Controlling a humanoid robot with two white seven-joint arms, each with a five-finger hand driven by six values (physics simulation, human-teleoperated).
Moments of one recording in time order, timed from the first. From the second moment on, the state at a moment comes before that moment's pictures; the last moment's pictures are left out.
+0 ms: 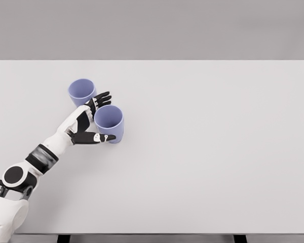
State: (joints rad) left arm -0.08 0.40 -0.26 -1.58 0.44 -0.07 -0.35; right arm 0.04 0.00 0.15 0.04 -0.09 -0.07 -0.27
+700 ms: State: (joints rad) left arm -0.11 0.39 -0.28 -1.55 0.43 -0.07 -0.35; right arm 0.04 0.00 0.15 0.04 -0.09 -0.07 -0.27
